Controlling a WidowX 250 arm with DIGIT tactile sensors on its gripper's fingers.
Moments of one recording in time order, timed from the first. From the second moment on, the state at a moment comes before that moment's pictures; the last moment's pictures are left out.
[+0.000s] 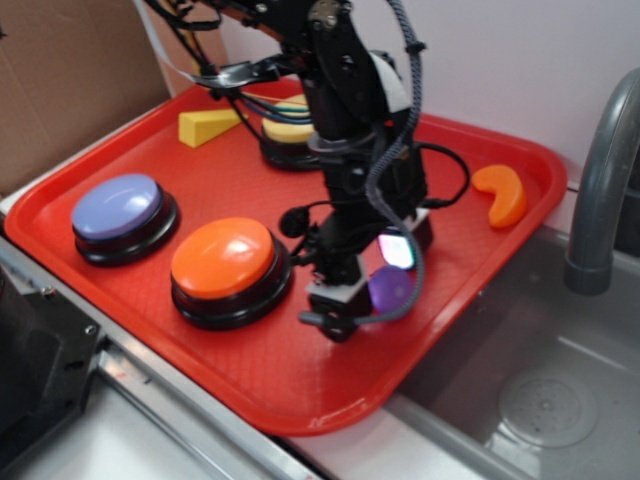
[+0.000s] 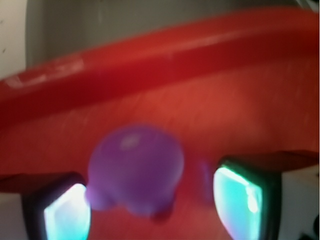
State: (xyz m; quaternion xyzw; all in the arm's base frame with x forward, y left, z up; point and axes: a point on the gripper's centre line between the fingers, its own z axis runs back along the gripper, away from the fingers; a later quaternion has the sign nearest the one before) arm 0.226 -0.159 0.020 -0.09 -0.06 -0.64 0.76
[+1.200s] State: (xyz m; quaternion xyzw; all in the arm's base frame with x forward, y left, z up) arm 0.239 -0.079 0.107 0.01 0.00 -0.41 0.91
